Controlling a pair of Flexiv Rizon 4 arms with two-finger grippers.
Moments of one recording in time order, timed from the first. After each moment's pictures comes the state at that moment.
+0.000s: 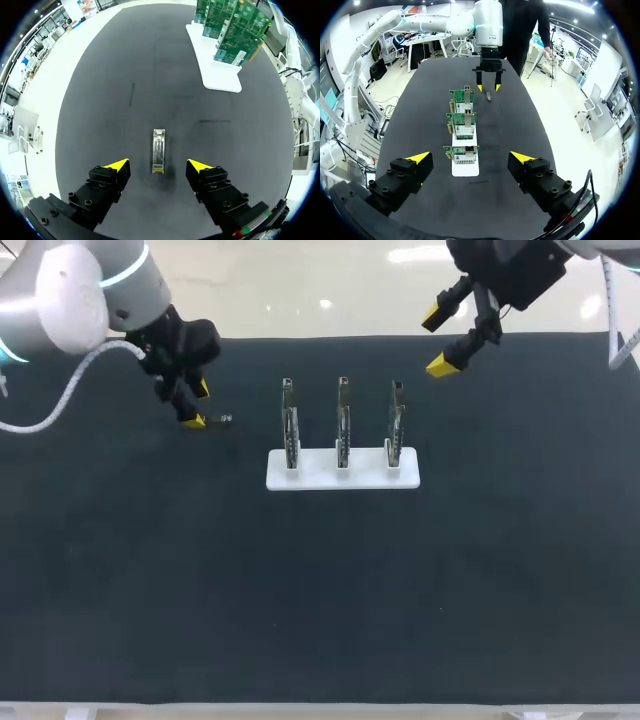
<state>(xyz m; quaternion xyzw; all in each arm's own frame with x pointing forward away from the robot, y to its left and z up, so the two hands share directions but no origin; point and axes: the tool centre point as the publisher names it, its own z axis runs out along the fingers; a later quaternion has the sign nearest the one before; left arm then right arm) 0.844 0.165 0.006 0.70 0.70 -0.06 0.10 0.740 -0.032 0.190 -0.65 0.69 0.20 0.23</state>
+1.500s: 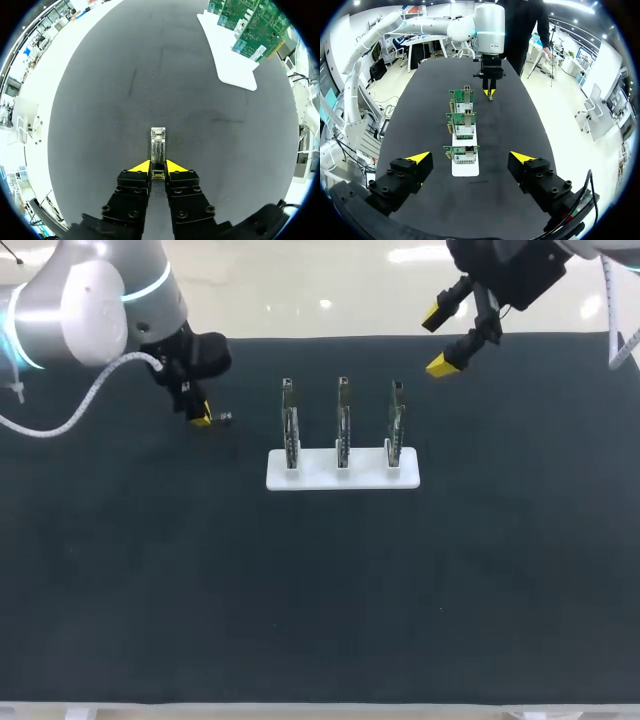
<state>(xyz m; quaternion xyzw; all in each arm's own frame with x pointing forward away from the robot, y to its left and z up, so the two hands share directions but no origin) 0.847 0.164 -0.016 0.68 0.72 -0.04 0.08 0.740 -0.032 0.190 -0.65 0.69 0.20 0.23</state>
